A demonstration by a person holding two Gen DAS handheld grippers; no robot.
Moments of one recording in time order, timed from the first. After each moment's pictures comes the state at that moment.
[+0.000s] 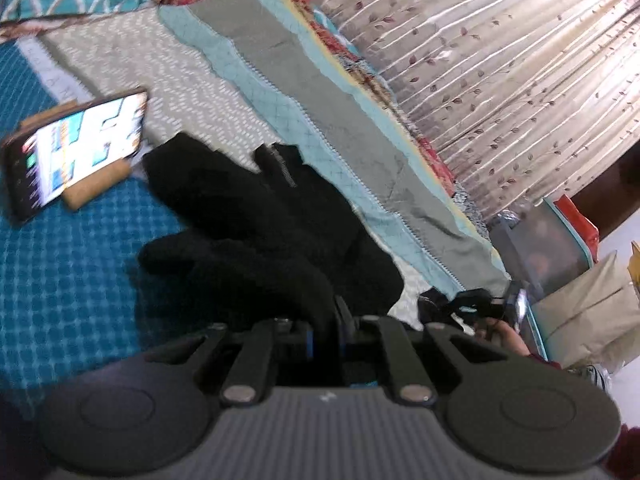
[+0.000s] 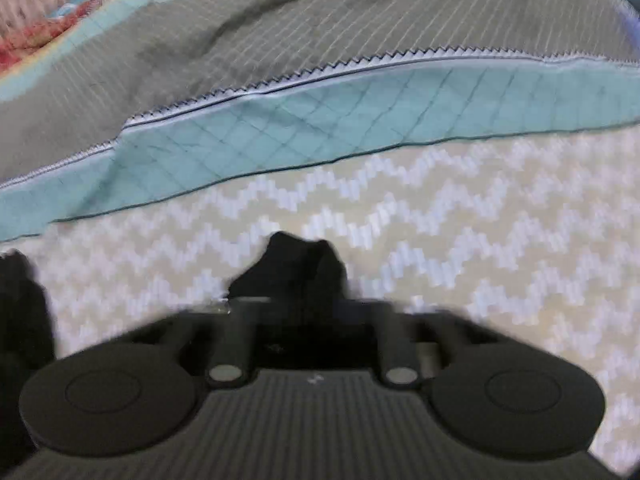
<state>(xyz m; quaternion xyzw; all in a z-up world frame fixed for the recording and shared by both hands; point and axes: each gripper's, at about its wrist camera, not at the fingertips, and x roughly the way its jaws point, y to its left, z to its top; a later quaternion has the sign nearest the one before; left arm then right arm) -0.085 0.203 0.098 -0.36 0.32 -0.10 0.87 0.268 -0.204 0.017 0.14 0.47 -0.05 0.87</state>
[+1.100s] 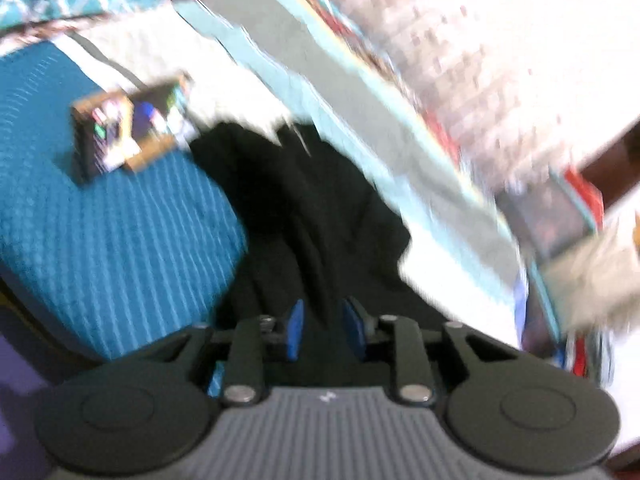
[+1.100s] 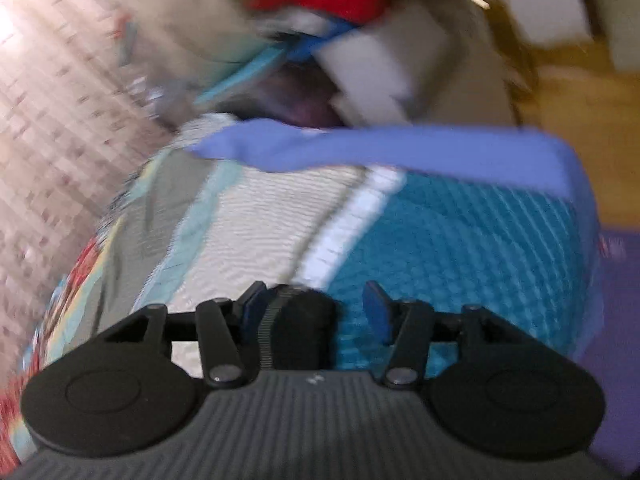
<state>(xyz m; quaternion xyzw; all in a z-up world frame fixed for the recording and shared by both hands) -0.159 0.217 0.103 -0.35 0.35 -0.08 0.87 -0.166 -0.394 0.073 0.40 0.18 -0.30 0.85</state>
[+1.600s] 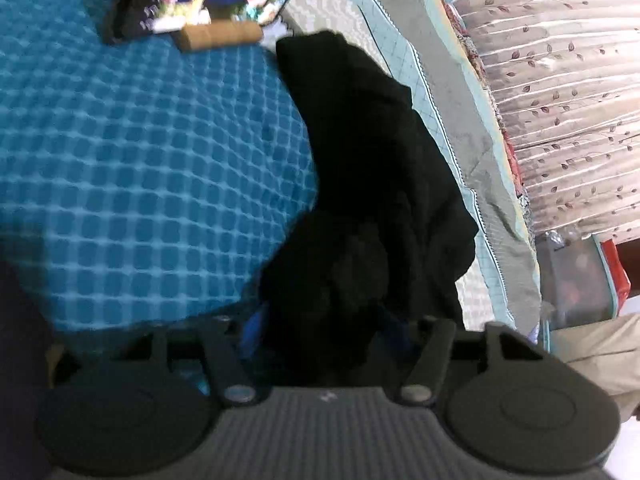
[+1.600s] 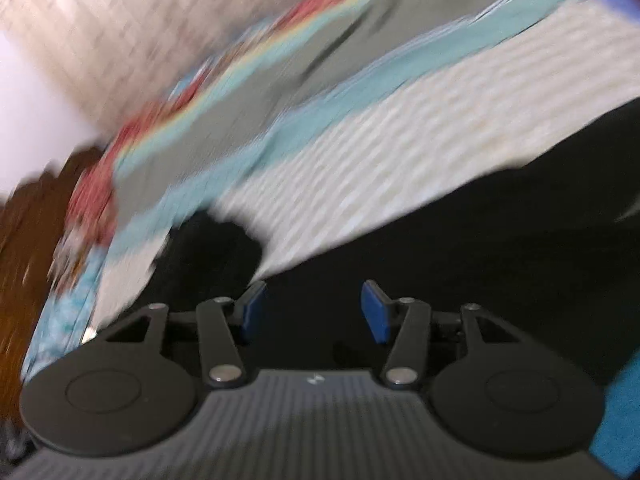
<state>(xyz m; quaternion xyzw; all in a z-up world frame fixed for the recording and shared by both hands) -0.098 0.219 0.002 -0.47 0.42 -0.03 0.78 -0.038 -0.130 0.044 0.29 0.38 0.09 0.88</state>
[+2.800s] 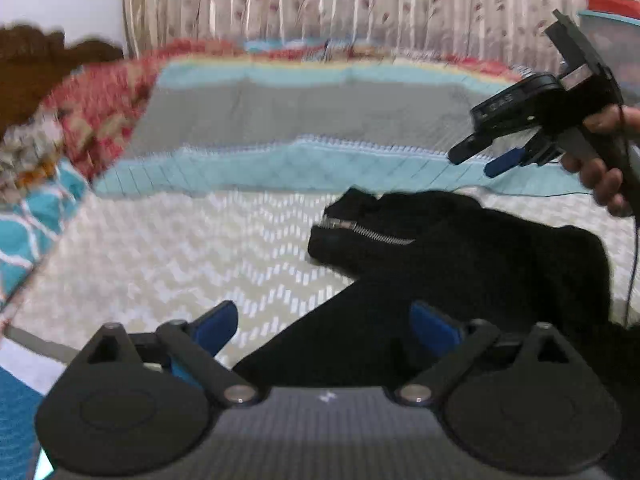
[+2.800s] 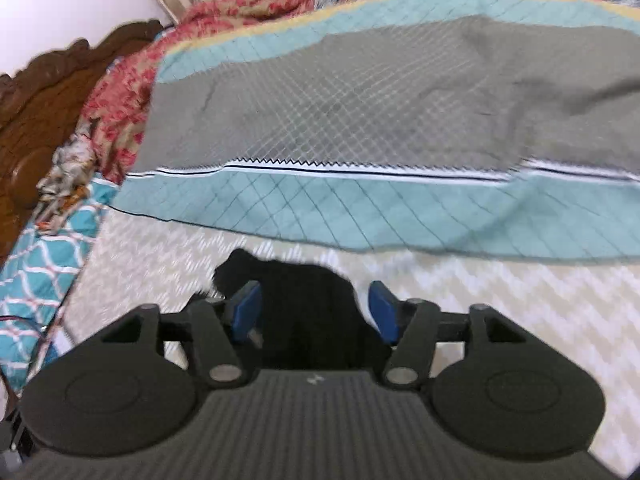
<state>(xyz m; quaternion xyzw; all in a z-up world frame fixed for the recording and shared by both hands) 0.104 0.168 0.056 0.03 0.34 -0.01 0.94 0.311 0.050 0.037 0.13 0.43 0.19 0.87</state>
